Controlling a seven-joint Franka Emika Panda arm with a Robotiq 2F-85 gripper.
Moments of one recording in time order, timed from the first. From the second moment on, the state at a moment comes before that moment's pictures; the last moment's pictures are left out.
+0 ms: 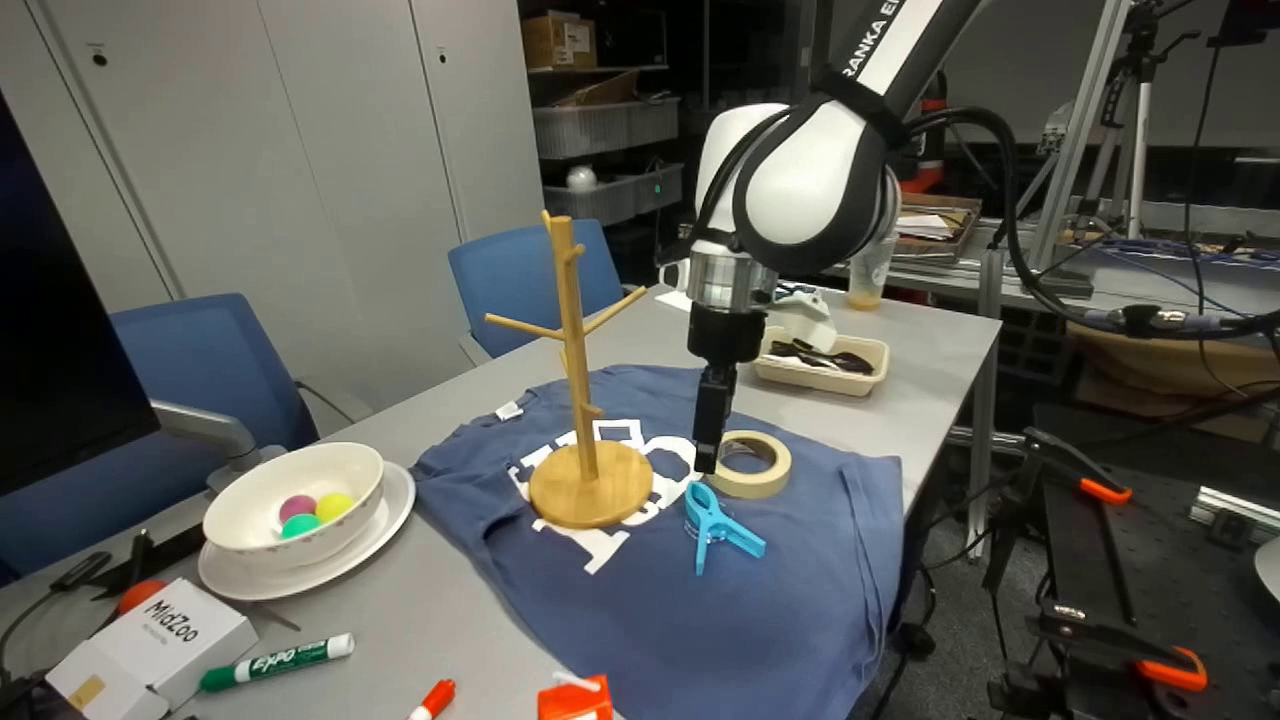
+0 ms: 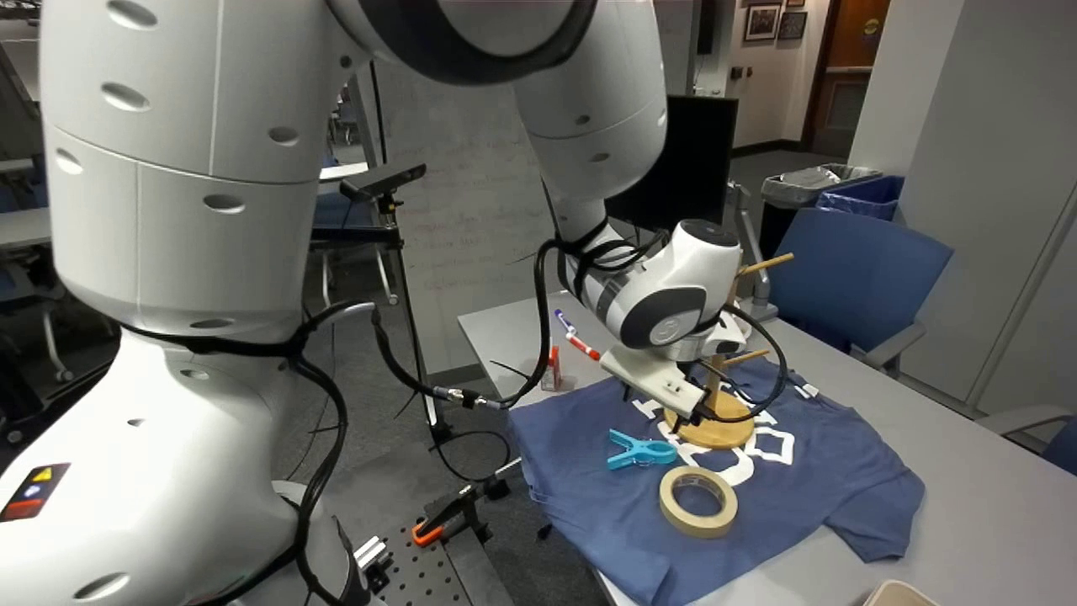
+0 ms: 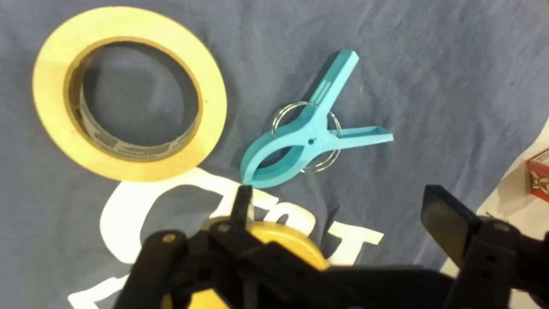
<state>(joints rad) -0.39 0.42 0.43 -2.32 0.07 2.75 -0.35</state>
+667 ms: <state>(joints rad) -0.12 0.12 0.24 -2.47 0.06 2.75 -0.31</state>
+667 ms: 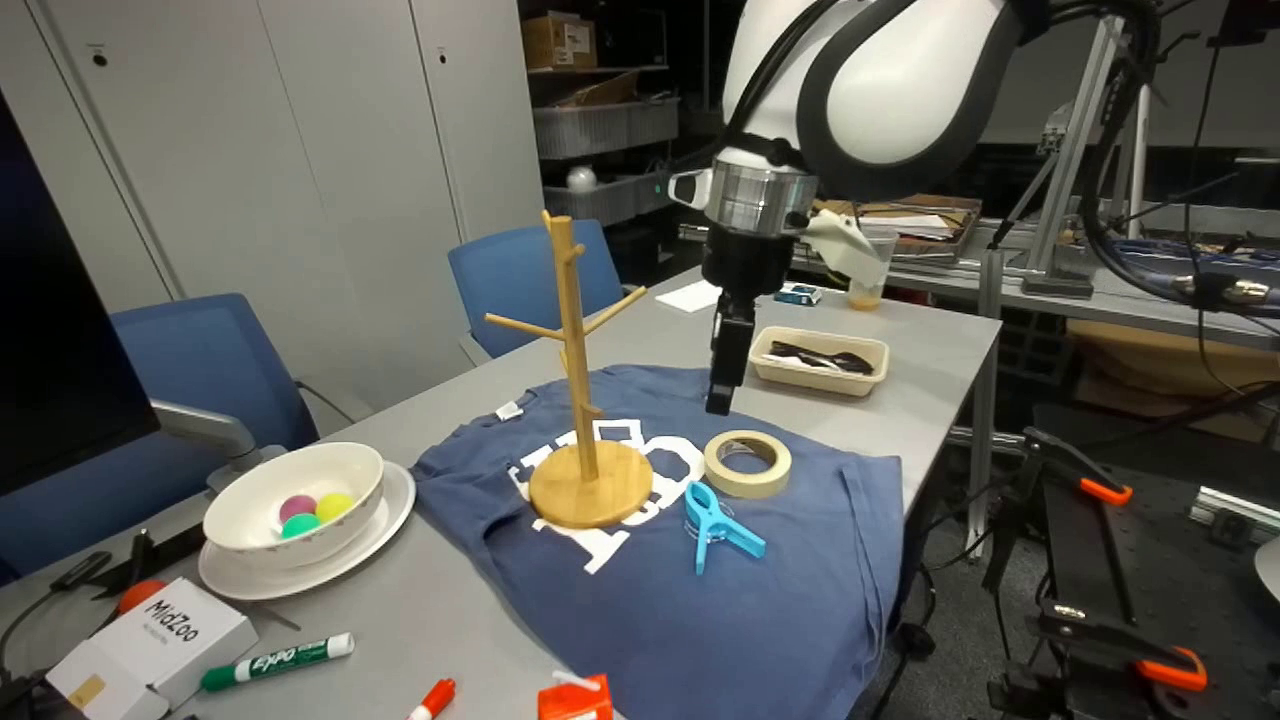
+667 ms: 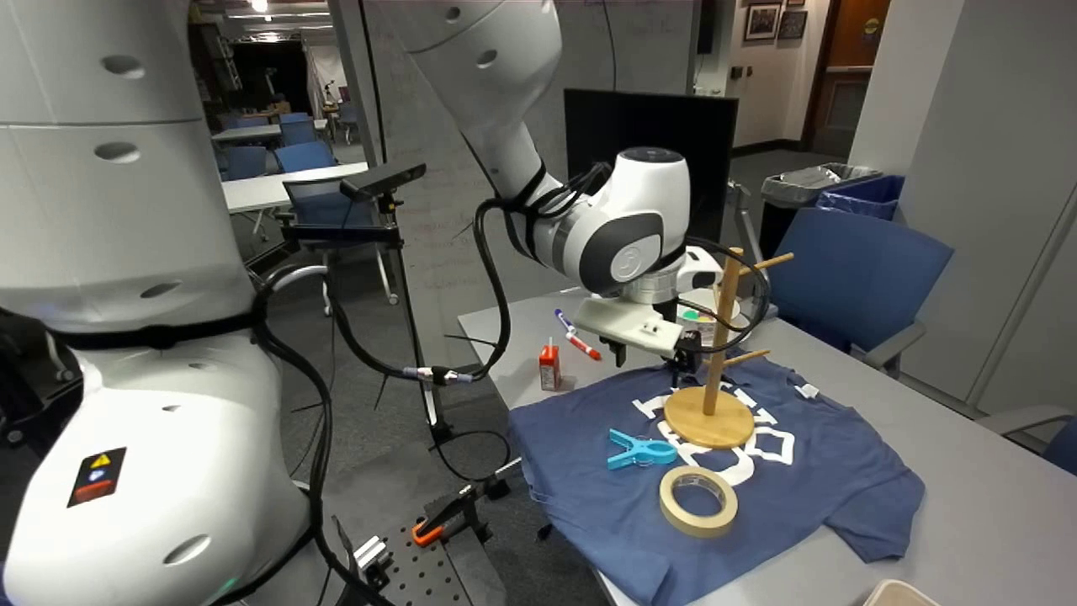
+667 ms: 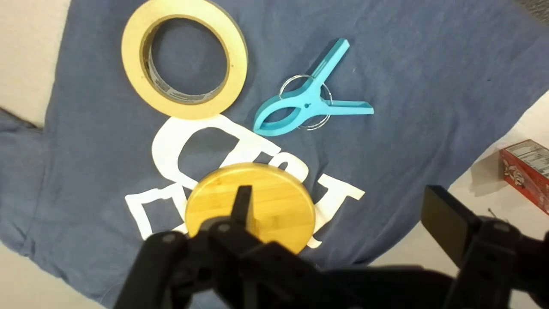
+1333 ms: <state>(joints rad) -0.02 -0.04 0.14 -2.56 -0.15 2.76 -0.11</state>
